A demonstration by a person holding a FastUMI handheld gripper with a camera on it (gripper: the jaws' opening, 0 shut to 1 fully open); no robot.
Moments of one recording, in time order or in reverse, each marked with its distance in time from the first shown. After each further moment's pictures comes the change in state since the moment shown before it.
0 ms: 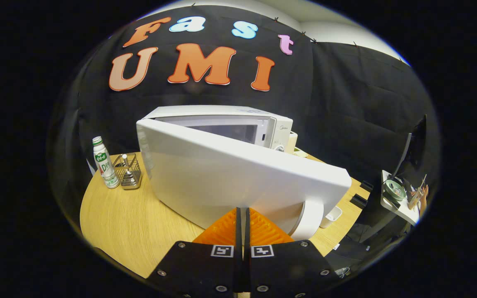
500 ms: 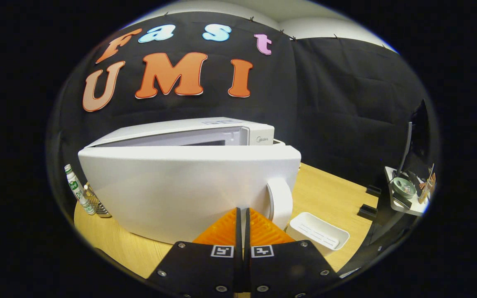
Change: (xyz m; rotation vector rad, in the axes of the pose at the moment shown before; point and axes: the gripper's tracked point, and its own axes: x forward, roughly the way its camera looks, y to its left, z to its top) arm 0.103 -0.039 0.042 0.064 -0.083 -0.036
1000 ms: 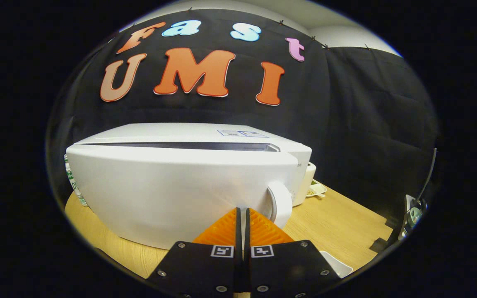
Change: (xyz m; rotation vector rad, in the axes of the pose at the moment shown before) arm 0.069 0.030 0.031 -0.137 -0.059 0.180
